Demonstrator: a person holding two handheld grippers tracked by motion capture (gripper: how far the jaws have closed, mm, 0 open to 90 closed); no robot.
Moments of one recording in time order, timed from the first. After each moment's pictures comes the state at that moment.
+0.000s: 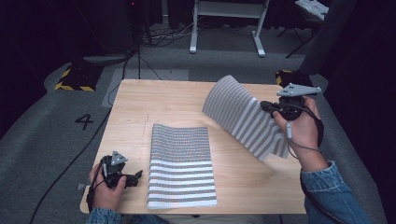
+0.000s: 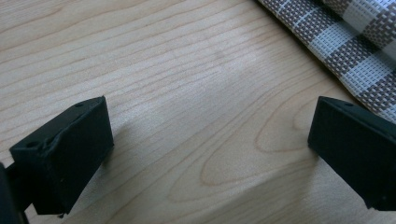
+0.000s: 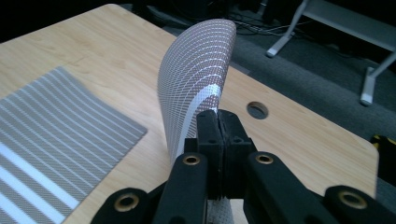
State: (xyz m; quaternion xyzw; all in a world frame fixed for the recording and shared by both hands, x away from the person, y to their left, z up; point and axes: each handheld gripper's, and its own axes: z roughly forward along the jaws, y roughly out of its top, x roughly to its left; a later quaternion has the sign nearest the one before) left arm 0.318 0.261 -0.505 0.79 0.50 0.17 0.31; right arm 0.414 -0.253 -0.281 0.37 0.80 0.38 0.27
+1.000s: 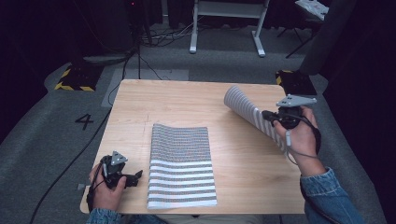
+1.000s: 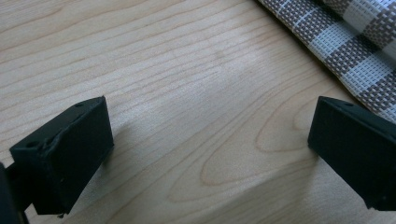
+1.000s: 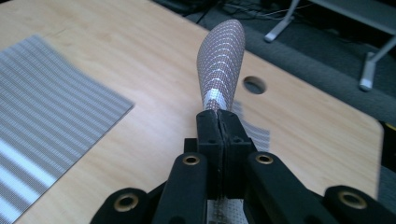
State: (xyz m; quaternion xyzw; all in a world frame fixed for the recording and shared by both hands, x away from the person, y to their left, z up) left arm 0.318 0.261 -0.505 0.79 0.50 0.17 0.31; right arm 0.414 -0.260 -0.324 0.37 0.82 0.36 0.25
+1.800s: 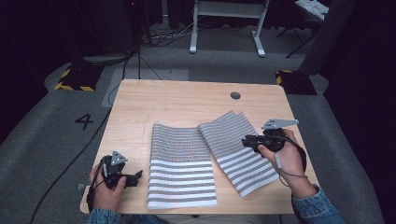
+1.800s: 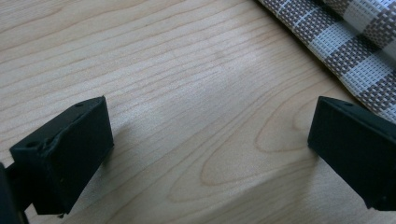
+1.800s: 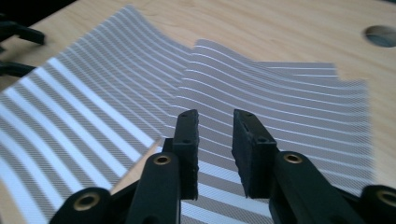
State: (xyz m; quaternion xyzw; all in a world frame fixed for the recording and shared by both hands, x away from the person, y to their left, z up) left arm 0.318 0.261 -0.505 0.79 0.50 0.17 0.31; right arm 0.385 -0.242 -0.379 0.37 0.83 0.41 0.12
